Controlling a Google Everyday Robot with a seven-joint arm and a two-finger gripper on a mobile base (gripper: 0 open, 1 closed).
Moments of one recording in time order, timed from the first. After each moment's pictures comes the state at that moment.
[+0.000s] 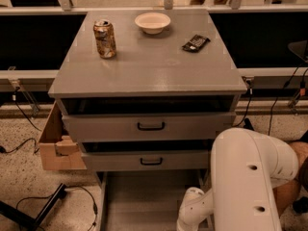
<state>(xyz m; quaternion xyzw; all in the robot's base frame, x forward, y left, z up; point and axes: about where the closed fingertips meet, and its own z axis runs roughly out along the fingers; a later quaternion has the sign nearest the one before) 0.357 -0.134 0.198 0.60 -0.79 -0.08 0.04</state>
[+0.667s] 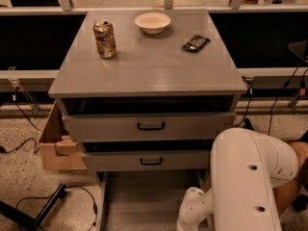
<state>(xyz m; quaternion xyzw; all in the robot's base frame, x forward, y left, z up) 0.358 -0.134 0.198 0.60 -0.79 -0.08 0.04</state>
